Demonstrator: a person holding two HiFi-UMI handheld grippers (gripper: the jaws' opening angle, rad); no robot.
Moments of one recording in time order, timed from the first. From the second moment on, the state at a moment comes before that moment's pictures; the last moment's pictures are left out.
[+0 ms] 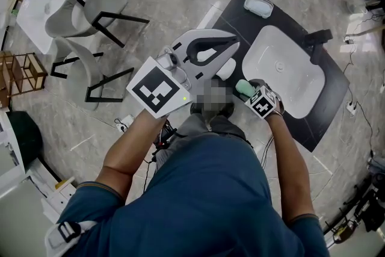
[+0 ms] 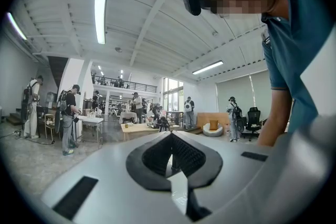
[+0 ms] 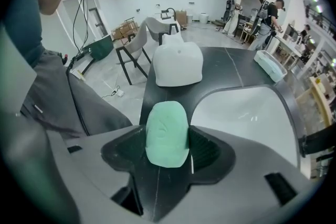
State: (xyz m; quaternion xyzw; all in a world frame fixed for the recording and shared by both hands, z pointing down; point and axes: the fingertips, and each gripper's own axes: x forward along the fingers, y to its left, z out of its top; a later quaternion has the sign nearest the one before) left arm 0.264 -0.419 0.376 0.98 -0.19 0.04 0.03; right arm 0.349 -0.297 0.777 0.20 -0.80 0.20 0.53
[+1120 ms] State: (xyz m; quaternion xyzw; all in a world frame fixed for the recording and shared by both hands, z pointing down) left arm 0.189 -0.420 0.372 0.97 -0.23 0.01 0.03; right arm 0.270 -0.381 0.668 0.24 -0.84 0.14 0.47
